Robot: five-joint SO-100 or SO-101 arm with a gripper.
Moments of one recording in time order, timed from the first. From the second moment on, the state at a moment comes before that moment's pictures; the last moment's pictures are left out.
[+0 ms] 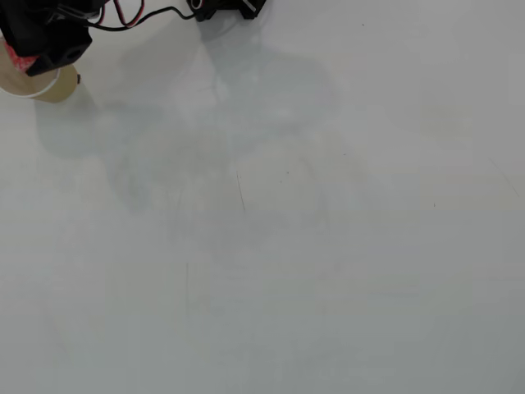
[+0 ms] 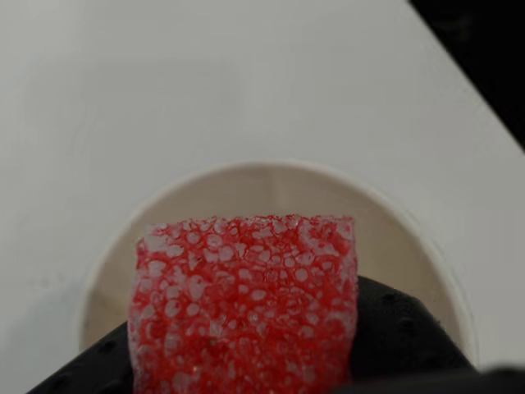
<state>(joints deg) 69.4 125.9 135.3 32.8 77.6</state>
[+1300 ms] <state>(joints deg) 66.3 125.9 135.3 32.8 77.6</state>
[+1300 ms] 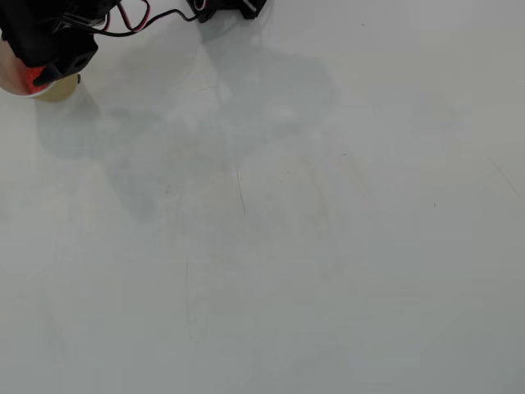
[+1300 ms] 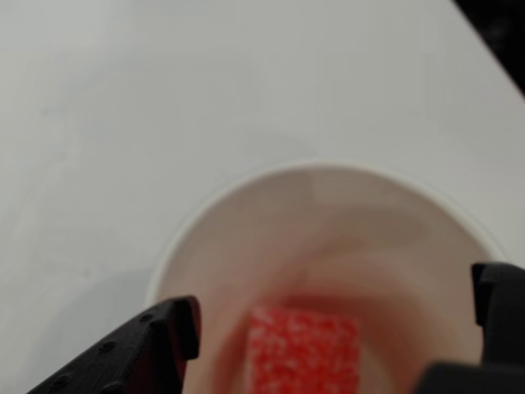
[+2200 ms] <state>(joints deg) 66.3 125.9 135.3 30.2 77.6</state>
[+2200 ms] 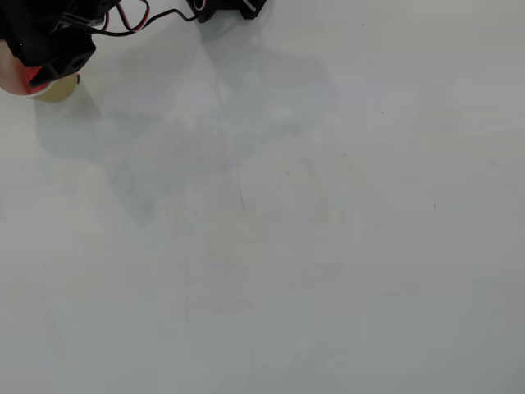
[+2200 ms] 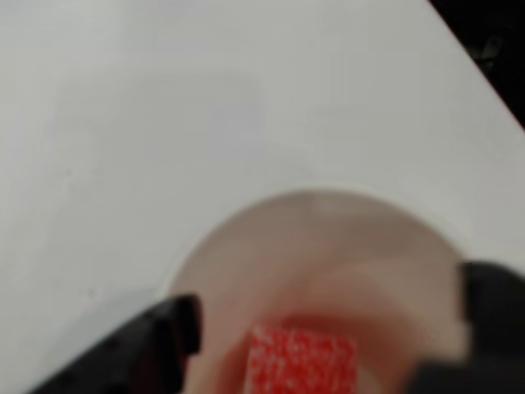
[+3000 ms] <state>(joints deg) 62.1 125.9 130.3 29.6 77.6</state>
